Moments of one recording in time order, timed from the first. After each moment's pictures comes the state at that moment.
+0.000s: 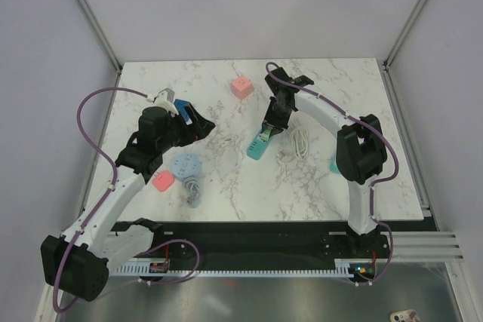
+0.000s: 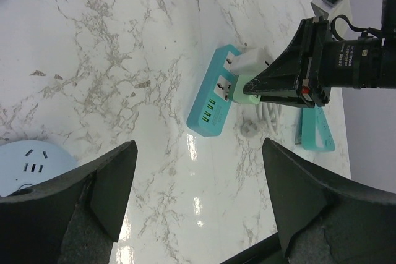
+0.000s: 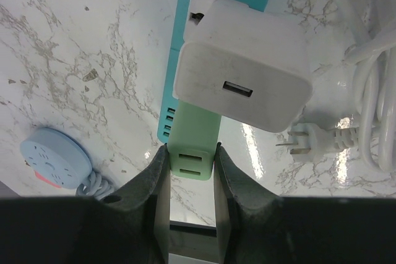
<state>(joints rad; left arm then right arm) -0.33 0.99 0.82 -0.26 0.13 -0.64 0.50 2.04 1.75 -0.96 -0.10 0.87</state>
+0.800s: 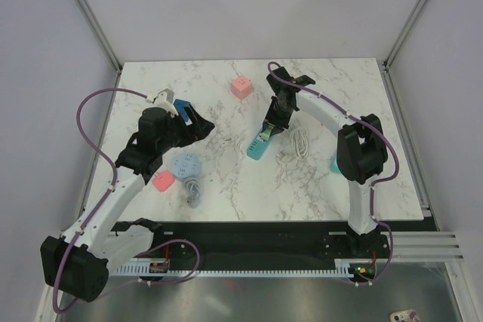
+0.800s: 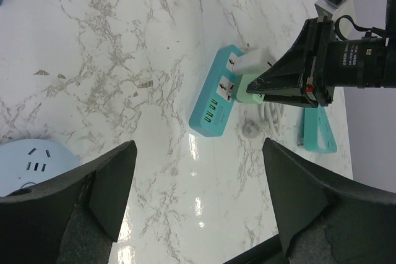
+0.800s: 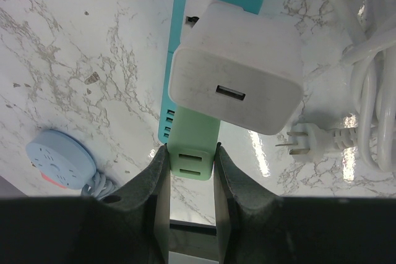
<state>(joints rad) -0.33 0.99 0.81 -0.27 0.12 -0.64 0.49 2.04 1.75 -0.95 -0.11 0.88</state>
